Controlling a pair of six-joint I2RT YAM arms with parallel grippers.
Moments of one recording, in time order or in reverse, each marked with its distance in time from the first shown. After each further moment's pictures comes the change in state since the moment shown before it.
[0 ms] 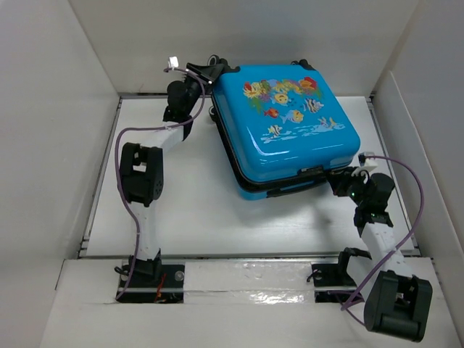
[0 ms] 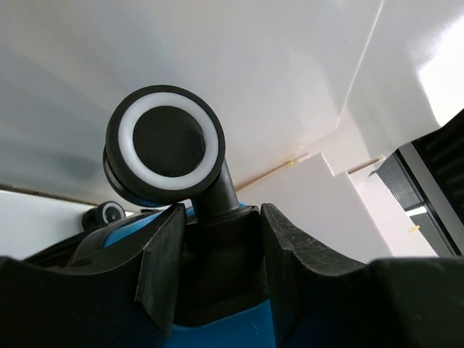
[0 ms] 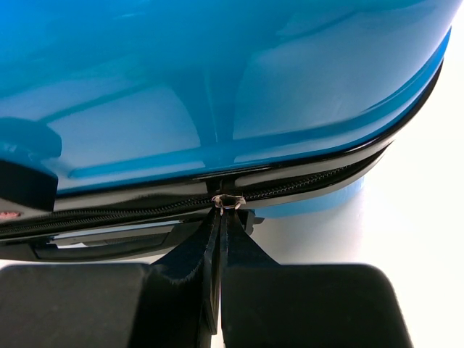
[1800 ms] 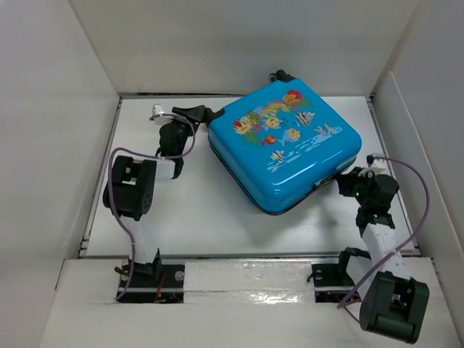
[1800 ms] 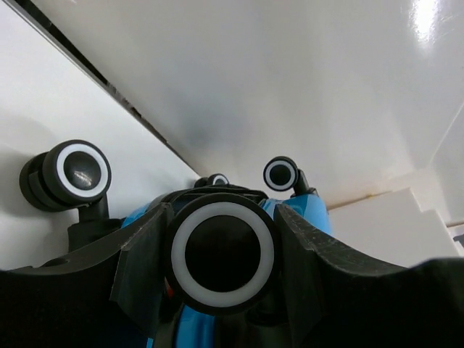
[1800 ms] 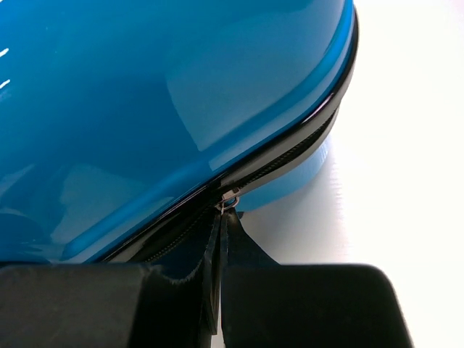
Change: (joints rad) left arm 0.027 -0.182 -0.644 0.266 -0.215 0.057; right arm -0.051 -0.022 0.000 -0.023 0.106 0.006
